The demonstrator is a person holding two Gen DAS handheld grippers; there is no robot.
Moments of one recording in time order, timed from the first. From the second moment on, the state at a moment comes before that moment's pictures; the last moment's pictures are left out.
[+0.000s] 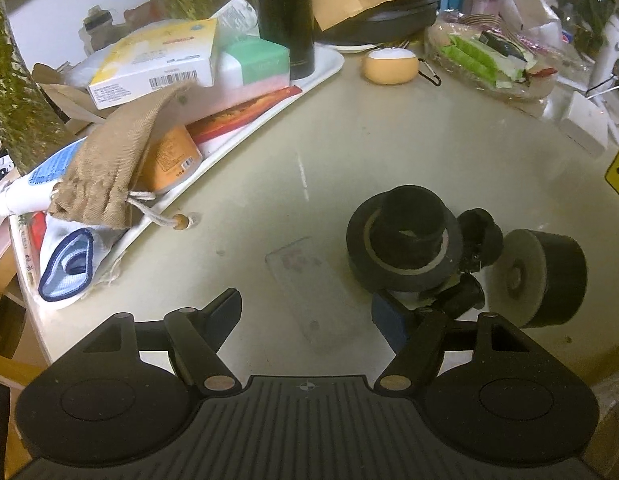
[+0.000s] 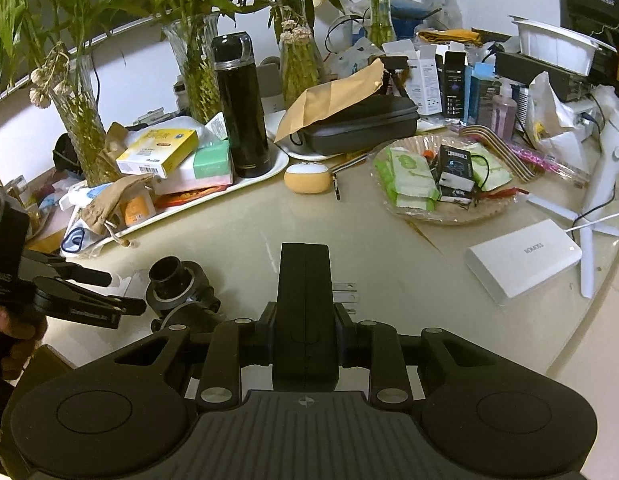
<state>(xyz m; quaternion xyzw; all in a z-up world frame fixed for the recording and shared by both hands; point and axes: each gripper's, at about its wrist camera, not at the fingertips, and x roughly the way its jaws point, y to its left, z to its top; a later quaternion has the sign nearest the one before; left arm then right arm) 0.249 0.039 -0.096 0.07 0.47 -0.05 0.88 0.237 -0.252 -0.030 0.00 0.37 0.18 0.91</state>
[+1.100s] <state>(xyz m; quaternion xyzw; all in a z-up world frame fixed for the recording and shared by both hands) 0.164 0.029 0.023 0.02 0.37 -0.09 0.92 0.202 -0.264 0.012 0.03 0.36 0.21 0.91</state>
